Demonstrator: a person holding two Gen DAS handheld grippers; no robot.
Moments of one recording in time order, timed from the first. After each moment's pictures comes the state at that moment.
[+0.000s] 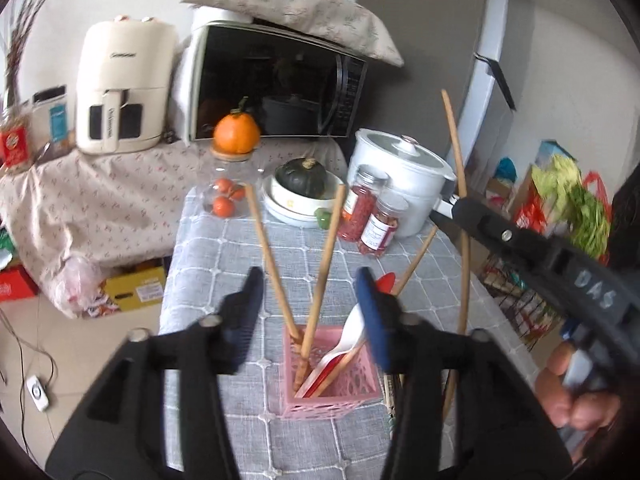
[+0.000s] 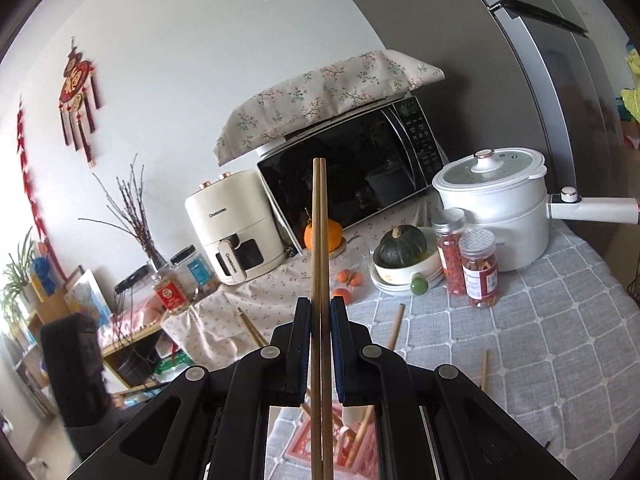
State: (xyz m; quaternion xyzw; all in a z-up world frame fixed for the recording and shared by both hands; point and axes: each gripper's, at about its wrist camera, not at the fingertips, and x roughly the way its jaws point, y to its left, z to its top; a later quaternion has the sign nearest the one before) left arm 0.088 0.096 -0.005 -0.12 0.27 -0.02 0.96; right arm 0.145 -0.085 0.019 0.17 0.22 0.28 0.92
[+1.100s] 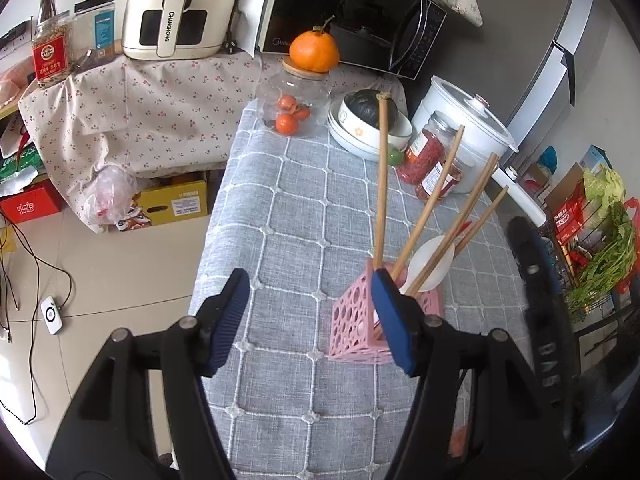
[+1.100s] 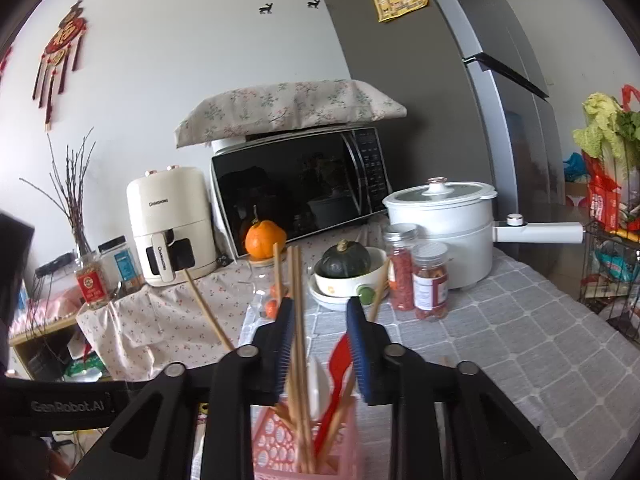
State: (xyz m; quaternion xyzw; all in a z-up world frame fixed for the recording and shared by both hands) left arm 0.092 0.137 -0.041 -0.17 0.40 0.03 0.90; right arm 0.114 -0.038 -0.027 0.10 0.15 0.14 0.97
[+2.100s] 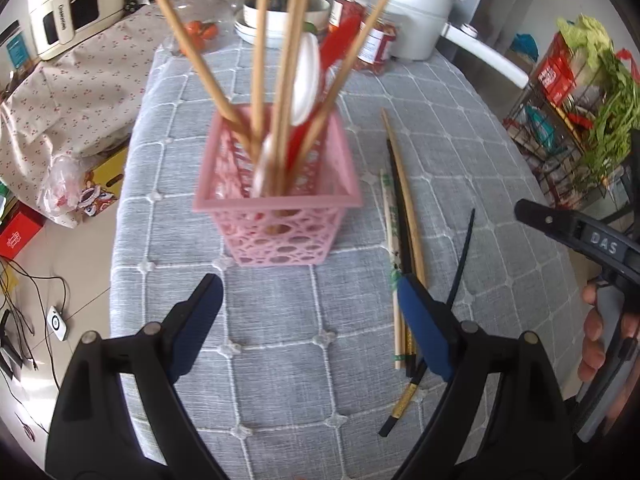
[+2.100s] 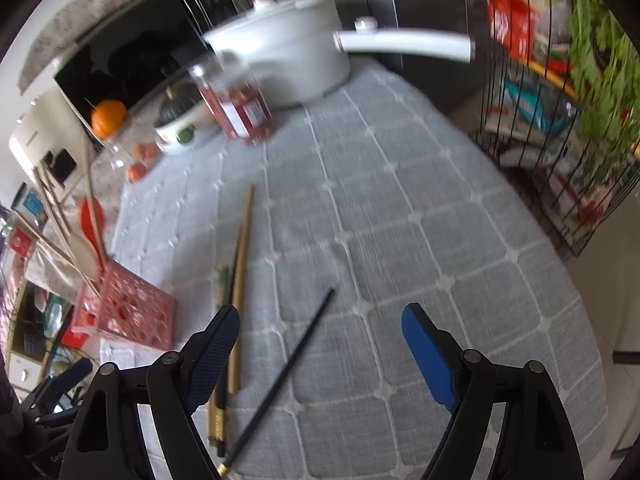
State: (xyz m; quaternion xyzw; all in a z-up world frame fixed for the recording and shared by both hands) left arm 0.086 0.021 -0.098 -0.04 0.52 -0.04 0.85; right arm 0.157 -0.214 -0.094 0.11 0.52 0.04 0.84
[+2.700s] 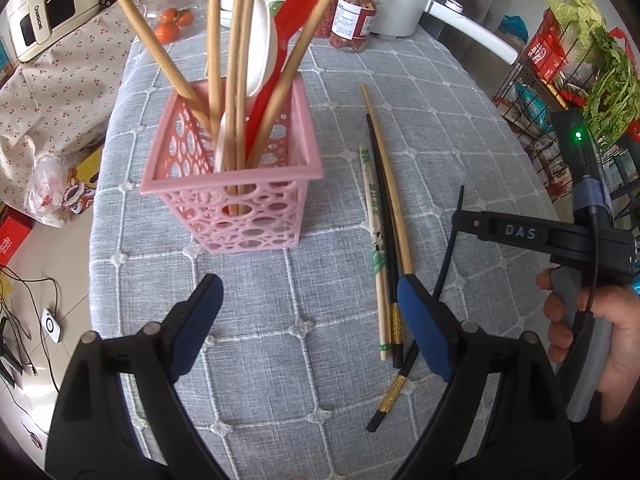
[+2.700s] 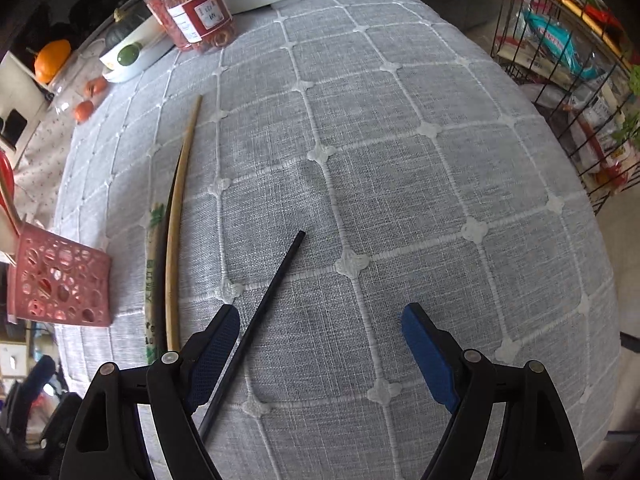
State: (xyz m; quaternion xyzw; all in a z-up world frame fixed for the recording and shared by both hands) left arm 0.088 0.010 -0.107 -0.03 0.54 -0.06 0.84; right arm 0.182 -0.202 -0.157 0.07 0.63 0.02 0.78
